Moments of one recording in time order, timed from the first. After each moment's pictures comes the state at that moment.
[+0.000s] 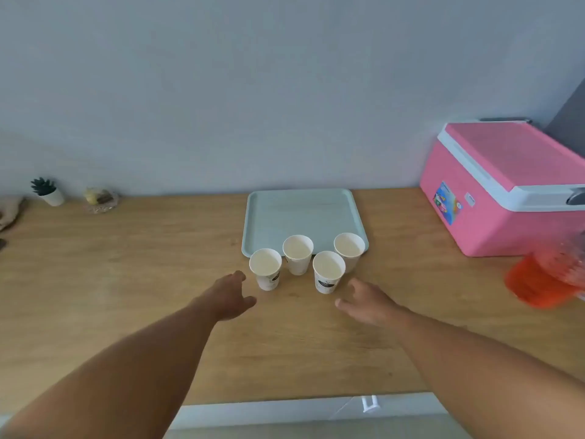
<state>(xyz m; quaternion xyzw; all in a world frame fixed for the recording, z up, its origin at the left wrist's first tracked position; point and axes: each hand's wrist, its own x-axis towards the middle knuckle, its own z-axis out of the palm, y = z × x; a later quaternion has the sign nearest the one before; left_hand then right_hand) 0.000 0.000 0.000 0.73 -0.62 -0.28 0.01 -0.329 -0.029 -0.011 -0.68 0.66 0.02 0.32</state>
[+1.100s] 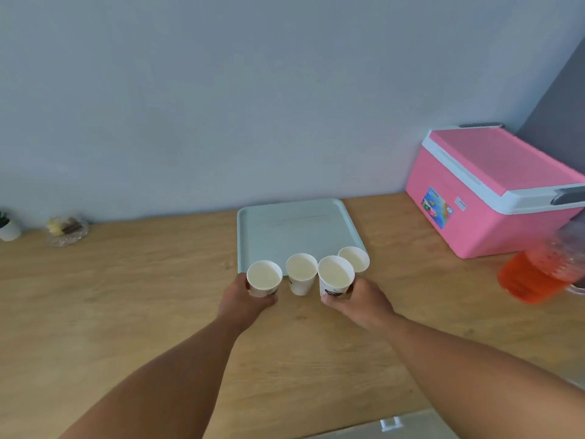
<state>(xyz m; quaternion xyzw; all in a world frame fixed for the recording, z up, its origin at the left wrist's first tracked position) -0.009 -0.042 -0.007 0.71 -0.50 -0.38 0.31 -0.279 -0.035 0.022 -0.60 0.70 -0.18 0.34</state>
